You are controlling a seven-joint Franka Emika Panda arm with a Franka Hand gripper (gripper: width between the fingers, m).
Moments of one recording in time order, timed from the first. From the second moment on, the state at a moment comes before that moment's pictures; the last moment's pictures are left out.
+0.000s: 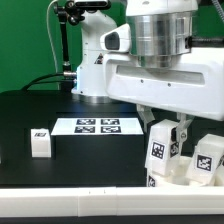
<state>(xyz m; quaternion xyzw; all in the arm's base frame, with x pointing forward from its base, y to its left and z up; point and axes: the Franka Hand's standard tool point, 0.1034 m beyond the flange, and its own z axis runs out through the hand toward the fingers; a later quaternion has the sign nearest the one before) 0.632 0.054 0.087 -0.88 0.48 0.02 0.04</state>
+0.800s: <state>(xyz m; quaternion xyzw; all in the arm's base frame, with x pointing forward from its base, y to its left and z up) 0.638 0.060 0.086 -0.69 0.72 0.04 0.08</state>
